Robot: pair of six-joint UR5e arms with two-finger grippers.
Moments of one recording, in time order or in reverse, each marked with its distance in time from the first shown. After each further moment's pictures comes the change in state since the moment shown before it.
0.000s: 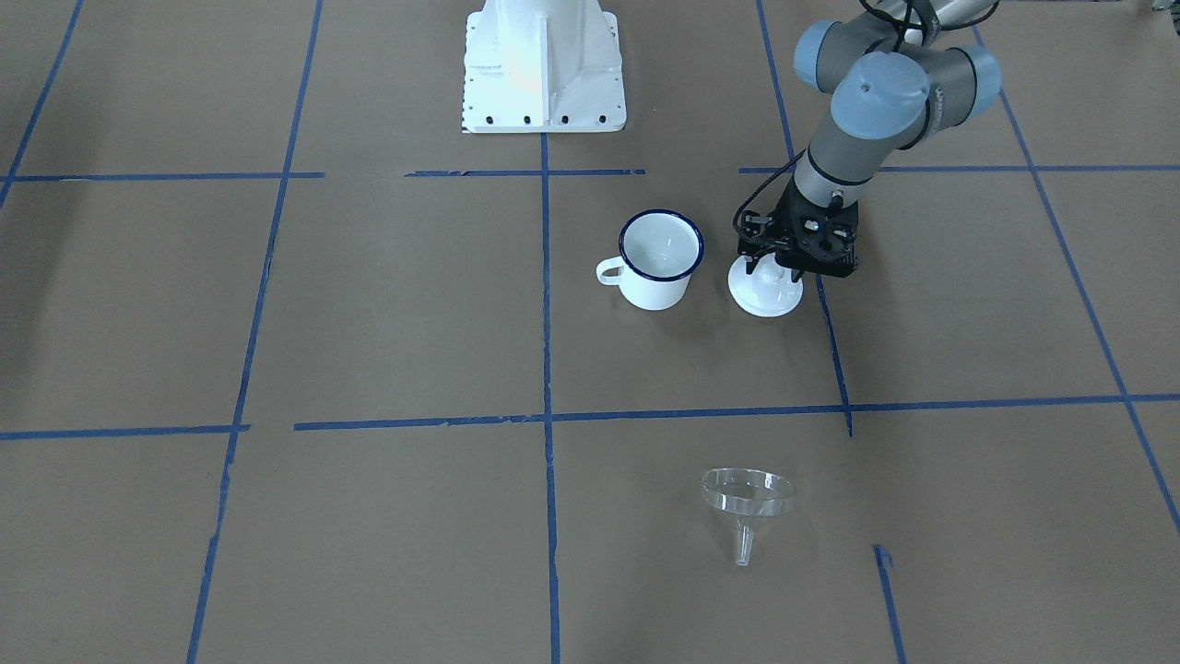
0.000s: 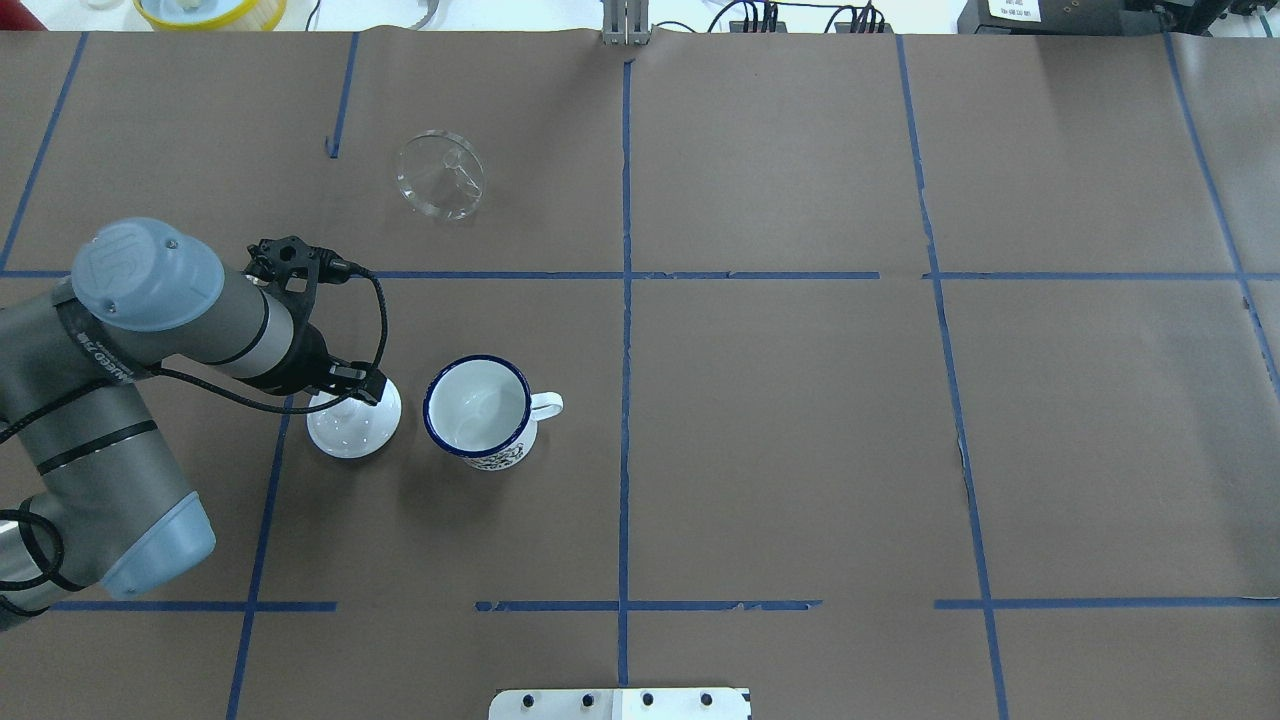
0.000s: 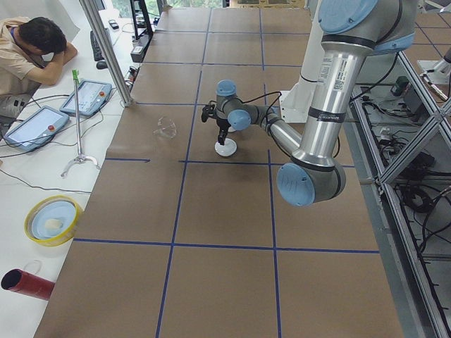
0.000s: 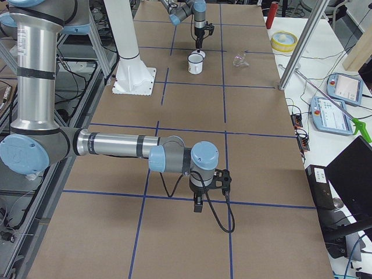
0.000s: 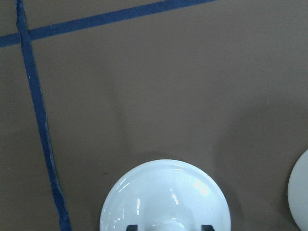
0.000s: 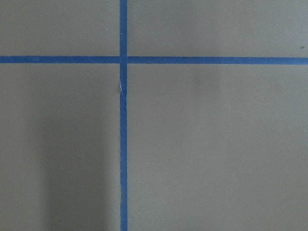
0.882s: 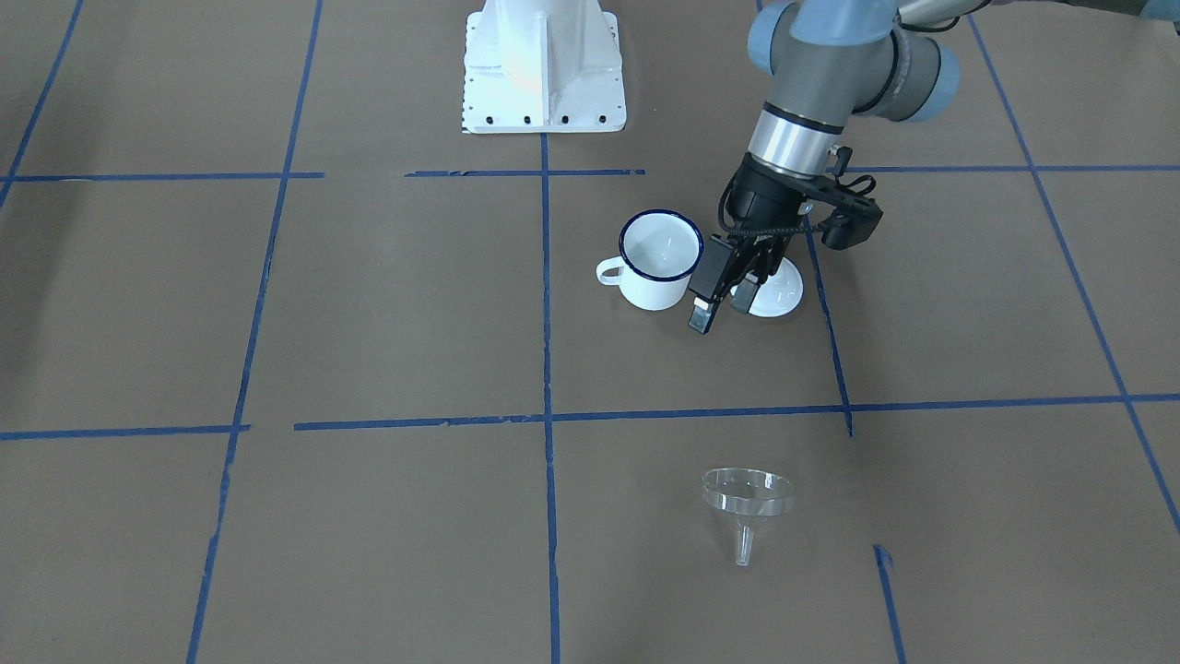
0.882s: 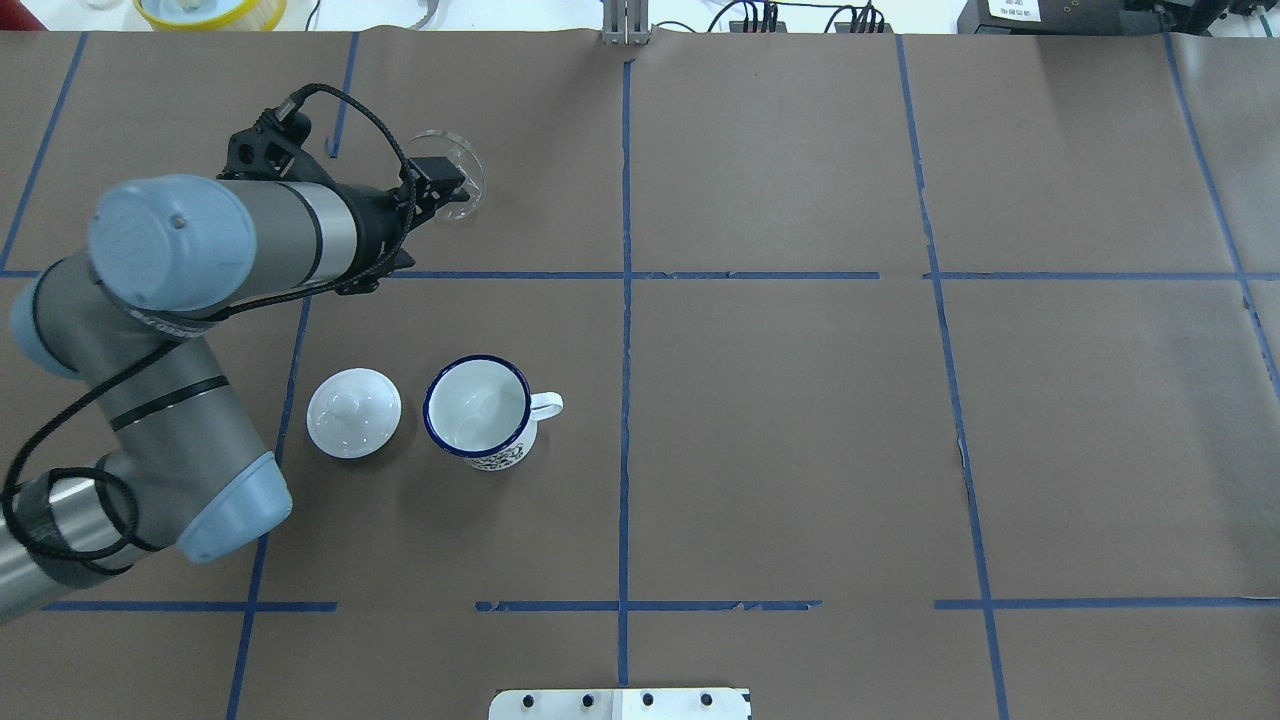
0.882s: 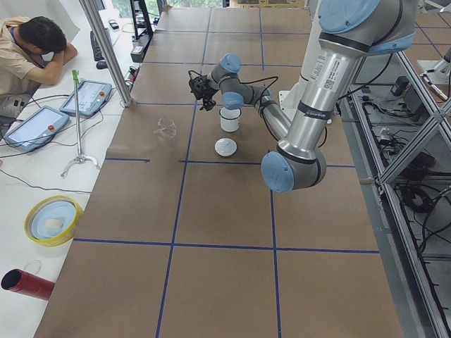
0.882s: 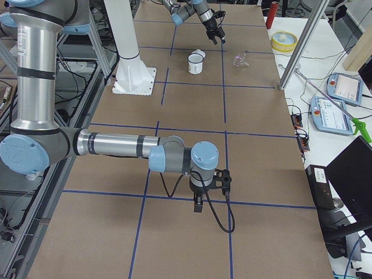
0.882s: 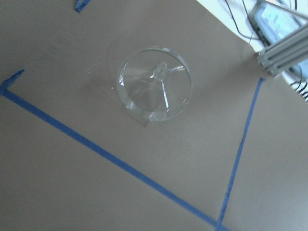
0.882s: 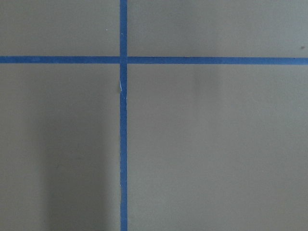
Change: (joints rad) left arm 0.003 -0.211 0.129 -0.320 0.466 -1.081; right arm 0.000 0.000 0.000 0.000 0.000 0.000
